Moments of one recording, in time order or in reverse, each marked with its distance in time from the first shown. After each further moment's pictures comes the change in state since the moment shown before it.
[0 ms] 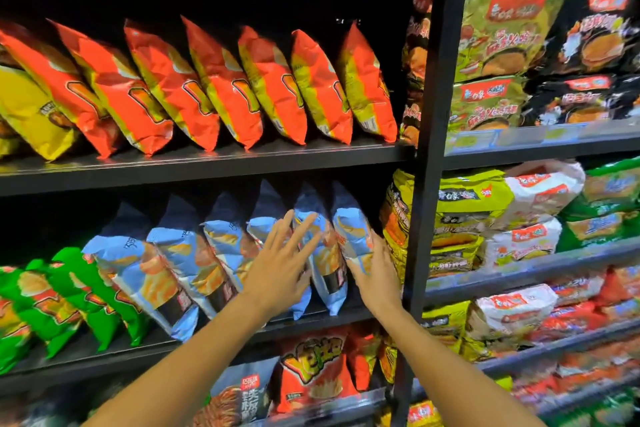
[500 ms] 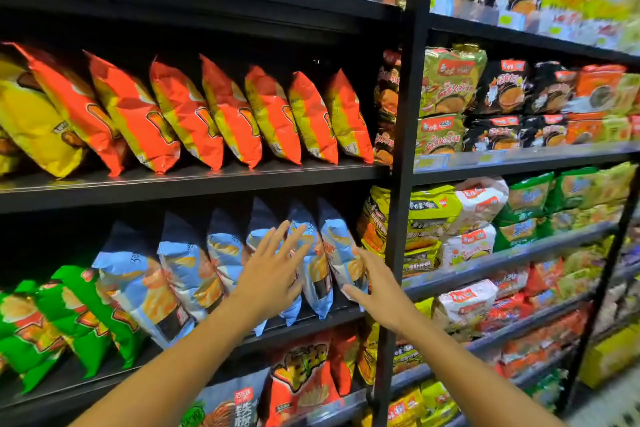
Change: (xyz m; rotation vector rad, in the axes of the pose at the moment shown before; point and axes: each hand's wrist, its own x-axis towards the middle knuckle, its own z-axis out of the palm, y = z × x) left_hand -0.018 -0.016 -0.048 -0.007 0.147 0.124; right_hand -0.062 -0.054 -0.074 -0.182 -0.279 -0.151
